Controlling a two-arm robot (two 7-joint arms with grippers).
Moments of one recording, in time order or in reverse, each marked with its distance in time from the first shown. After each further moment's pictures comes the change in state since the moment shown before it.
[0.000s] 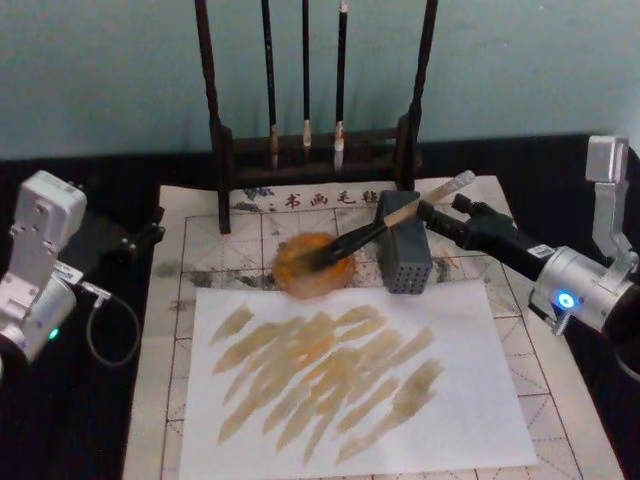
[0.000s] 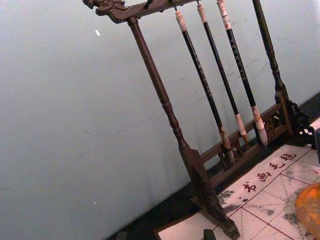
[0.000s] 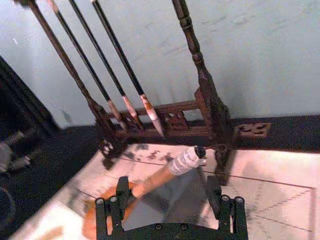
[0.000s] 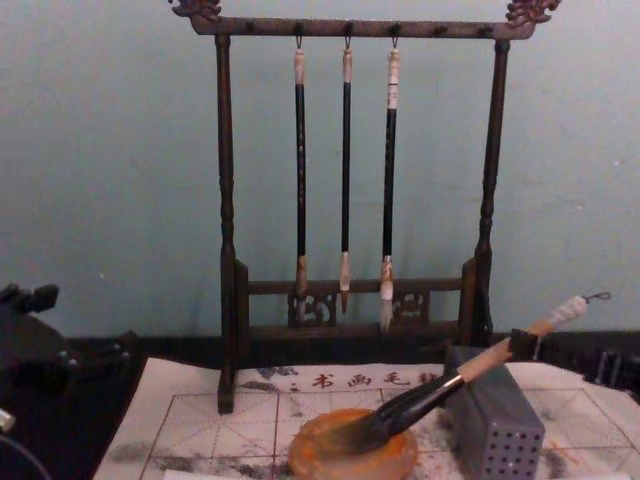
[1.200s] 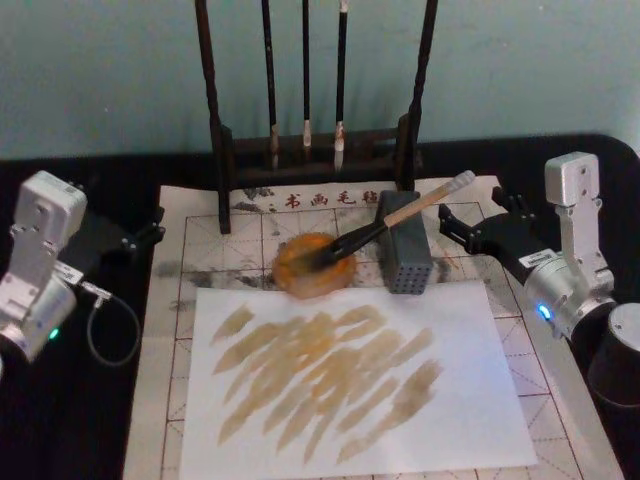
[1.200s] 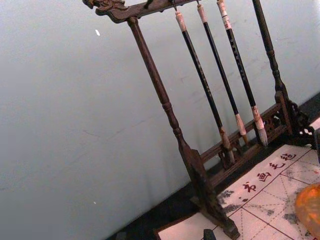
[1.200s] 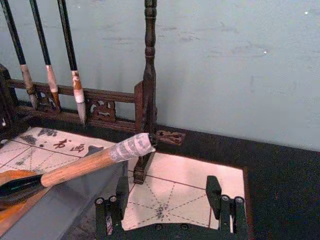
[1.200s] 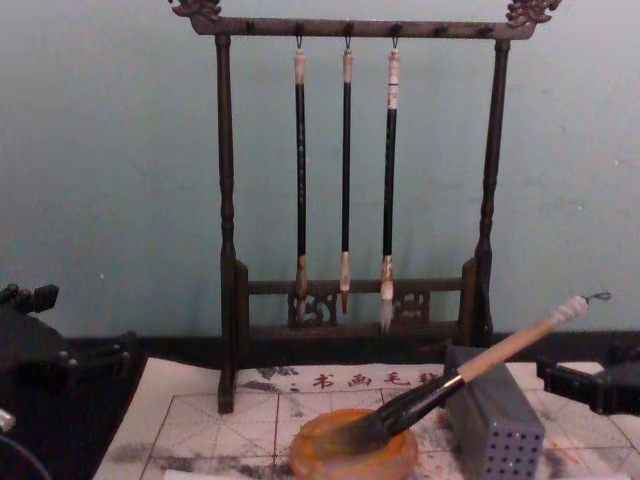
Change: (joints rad) left arm 0.000 0.000 0.000 0.000 0.000 0.000 0.000; right arm -0.057 -0.048 -0.006 -0.054 -0.441 -0.175 -0.449
